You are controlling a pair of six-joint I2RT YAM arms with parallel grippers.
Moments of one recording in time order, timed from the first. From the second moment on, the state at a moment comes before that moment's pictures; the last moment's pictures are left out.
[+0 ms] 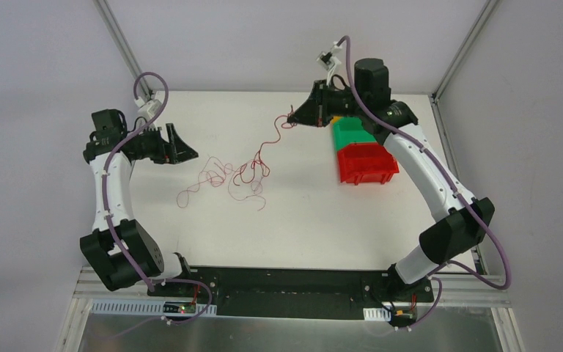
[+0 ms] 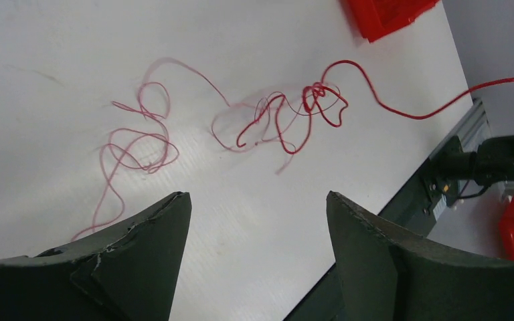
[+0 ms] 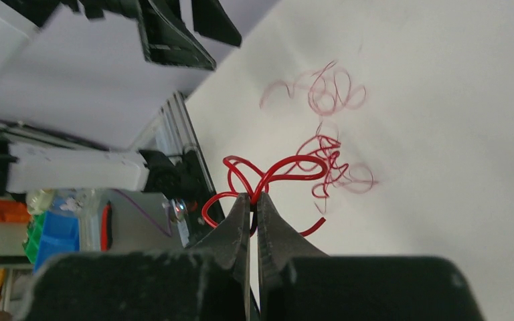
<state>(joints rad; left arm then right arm) 0.37 1.33 1.21 -0.83 0.98 0.25 0.48 1.57 1.64 -0.46 -0.80 0.35</state>
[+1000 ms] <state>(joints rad) -0.22 1.79 1.16 -0.54 0.75 -0.06 0.48 1.58 1.27 -0.69 -0.62 0.00</state>
